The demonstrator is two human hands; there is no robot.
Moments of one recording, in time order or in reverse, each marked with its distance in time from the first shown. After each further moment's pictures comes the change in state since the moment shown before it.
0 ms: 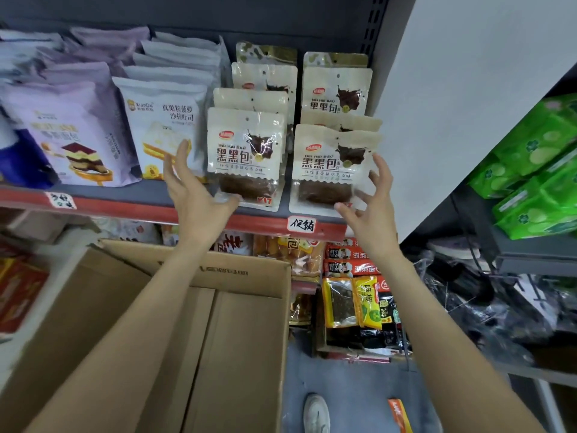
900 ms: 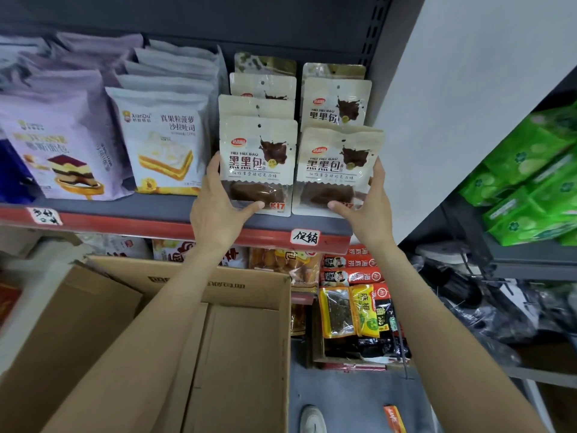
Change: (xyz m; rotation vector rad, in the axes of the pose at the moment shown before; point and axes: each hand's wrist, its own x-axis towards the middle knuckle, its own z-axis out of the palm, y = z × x) left_hand 0.026 -0.009 0.027 0.228 -0.073 0.055; right_hand 0.032 0.002 0.016 -0.149 0.065 0.101
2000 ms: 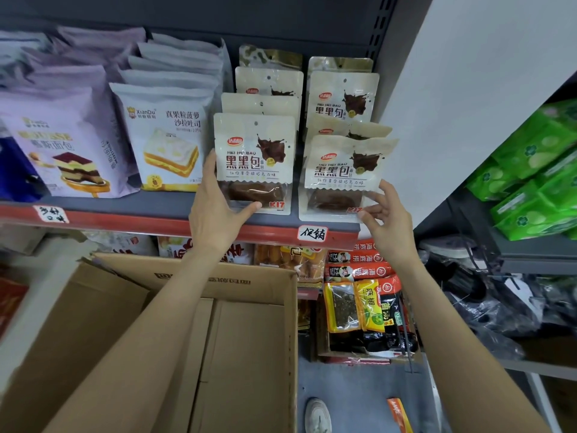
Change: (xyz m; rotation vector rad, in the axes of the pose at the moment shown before) left_hand -0.005 -0.015 -0.009 -0.098 -0.009 0.031; right_hand -0.022 0.022 -0.016 -0.019 -0.054 -0.033
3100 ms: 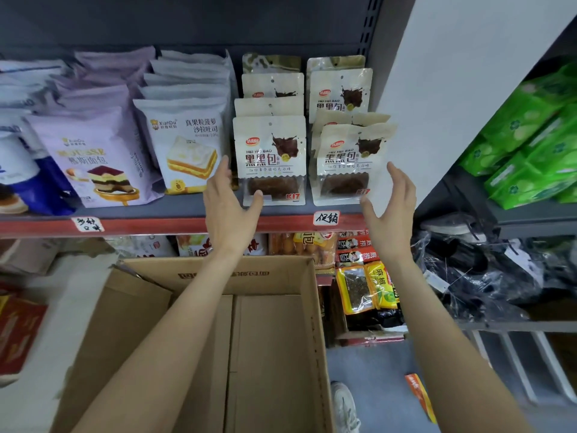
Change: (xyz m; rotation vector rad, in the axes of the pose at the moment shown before) left_hand -0.021 0.009 -0.033 -0.050 0.004 0.053; right_hand -0.045 -0.042 0.024 -0.116 0.333 -0.003
